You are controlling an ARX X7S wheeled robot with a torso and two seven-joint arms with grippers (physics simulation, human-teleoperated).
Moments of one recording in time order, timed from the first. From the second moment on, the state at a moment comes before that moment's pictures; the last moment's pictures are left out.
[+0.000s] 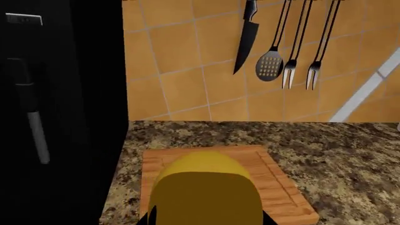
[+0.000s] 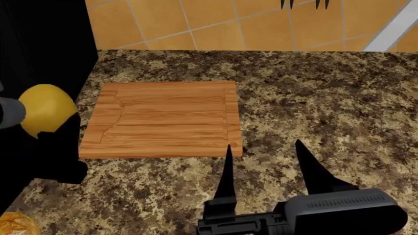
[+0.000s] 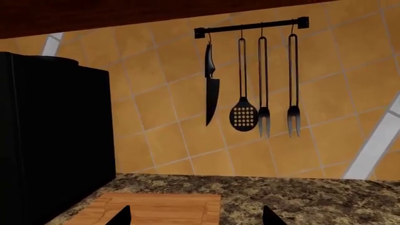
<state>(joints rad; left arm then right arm) -0.75 -0.62 0.29 0.60 -1.45 -0.87 -0.95 0.17 0.28 -0.15 -0.62 0.38 0.43 0.19</state>
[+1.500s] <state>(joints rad) -1.08 -0.26 0.60 -0.50 -1.00 -0.70 -0.56 0.17 0.31 -0.15 -0.63 0.44 0.41 0.21</state>
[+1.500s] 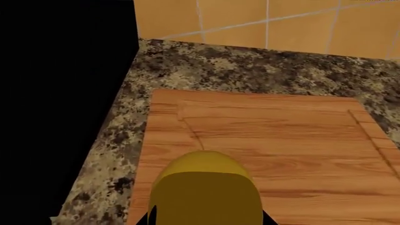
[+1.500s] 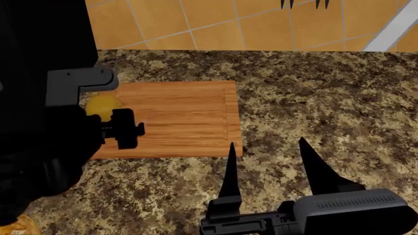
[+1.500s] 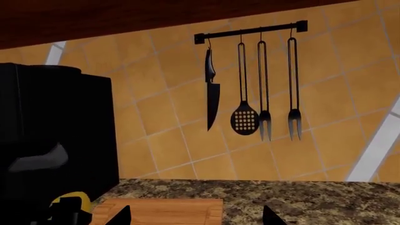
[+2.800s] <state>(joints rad) -1.04 -0.28 0.61 -0.45 -1.03 -0.67 -0.64 0.17 0.34 -0.17 -0.64 0.46 0.40 0.23</state>
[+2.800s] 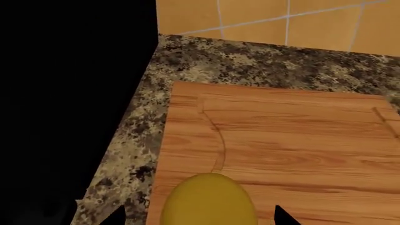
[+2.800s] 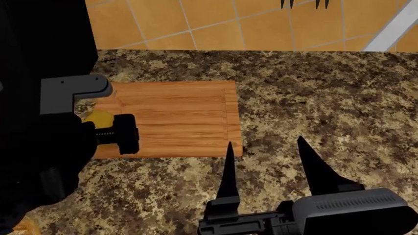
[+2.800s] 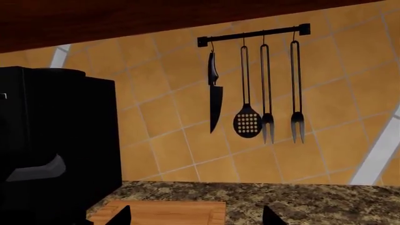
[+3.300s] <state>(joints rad) -1.02 -0.40 0.50 -0.03 -1.17 -0.74 -0.84 0.17 0.35 -0.16 -0.67 0.48 0.40 0.25</state>
